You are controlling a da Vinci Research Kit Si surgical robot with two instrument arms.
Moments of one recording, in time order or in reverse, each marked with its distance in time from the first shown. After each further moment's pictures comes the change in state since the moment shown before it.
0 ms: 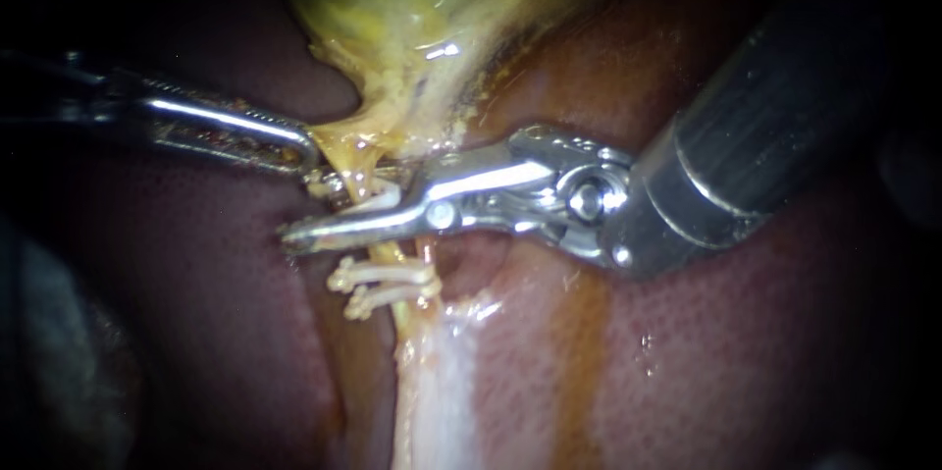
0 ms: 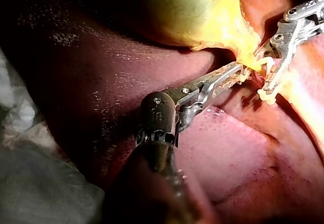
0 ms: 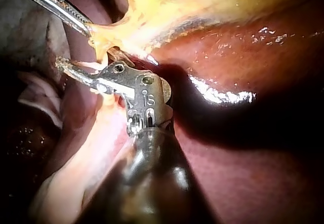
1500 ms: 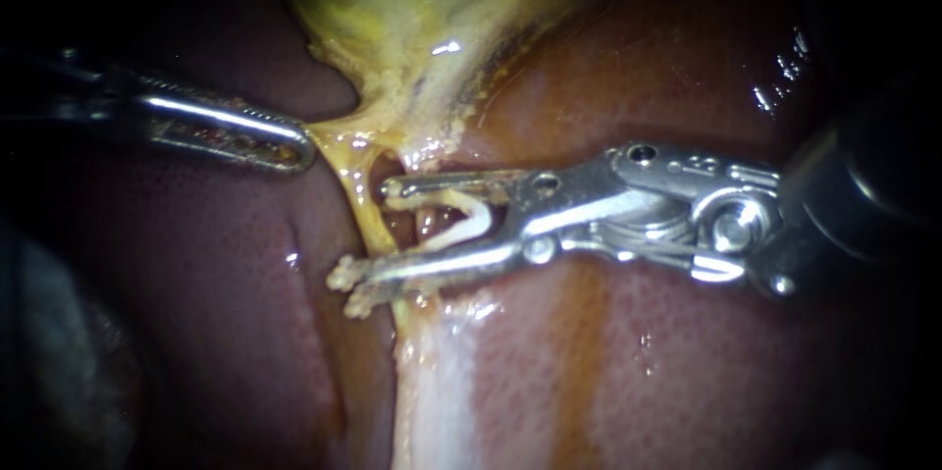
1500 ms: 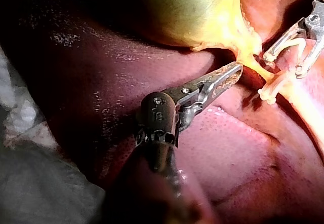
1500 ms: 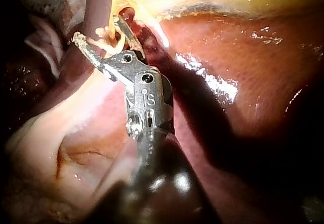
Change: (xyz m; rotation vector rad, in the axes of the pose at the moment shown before) right arm 0.000 -0.004 -0.006 -0.105 -0.092 -0.162; left arm 0.000 0.000 0.000 -0.003 -0.001 0.000
